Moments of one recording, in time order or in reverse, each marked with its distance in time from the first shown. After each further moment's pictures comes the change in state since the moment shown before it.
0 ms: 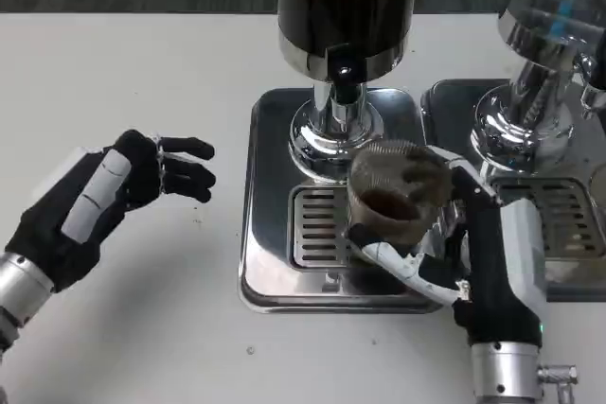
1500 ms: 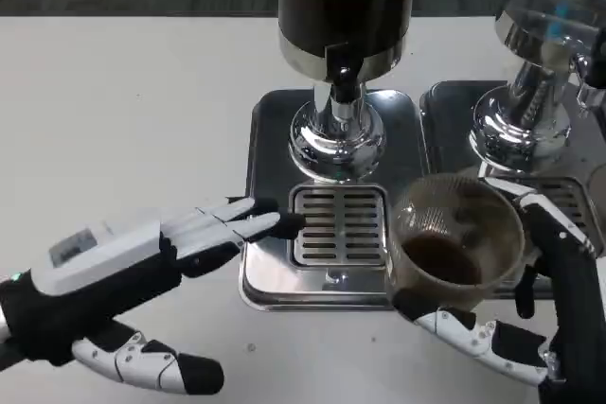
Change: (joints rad) left arm 0.284 0.256 -0.220 -0.491 0.127 -0.573 0.006; right arm 0.481 -0.044 -0.103 -0.644 0.012 0.006 0.266
